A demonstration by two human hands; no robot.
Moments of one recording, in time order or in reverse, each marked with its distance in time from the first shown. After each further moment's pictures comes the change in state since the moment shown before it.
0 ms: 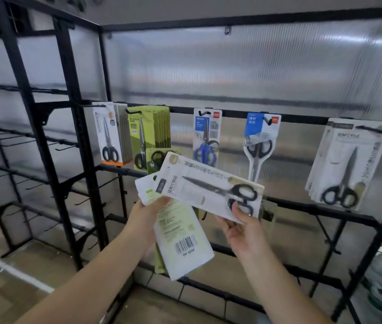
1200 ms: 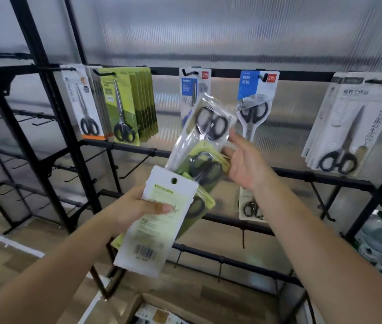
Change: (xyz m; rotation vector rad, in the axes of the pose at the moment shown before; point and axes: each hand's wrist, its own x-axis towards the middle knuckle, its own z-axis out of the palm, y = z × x) left_hand 0.001 -0.008 -0.017 0.544 -0.539 -0.101; right_hand 0.057 -0.058 0.023 -0.596 -0.261 0.068
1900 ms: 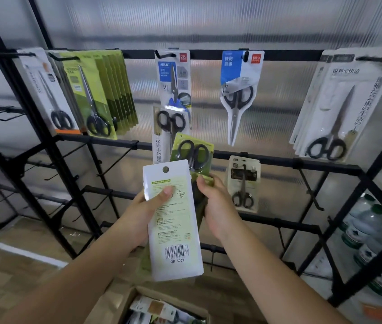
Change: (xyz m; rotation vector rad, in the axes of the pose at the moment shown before) left_hand 0.035 -0.029 0.051 -0.466 0.186 -0.086; right_hand -0.026 0.091 -0.006 0.020 0.295 0.053
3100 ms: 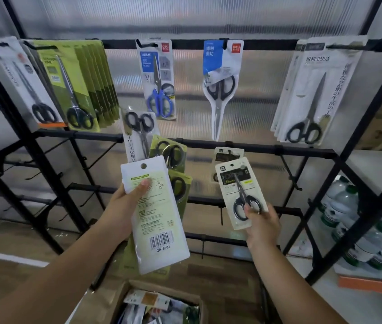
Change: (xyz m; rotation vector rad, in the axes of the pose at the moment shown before) left_hand -0.008 -0.009 -0.008 0.022 0.132 0.064; right_hand -0.021 0.045 -0.125 0.122 0.712 -0.216
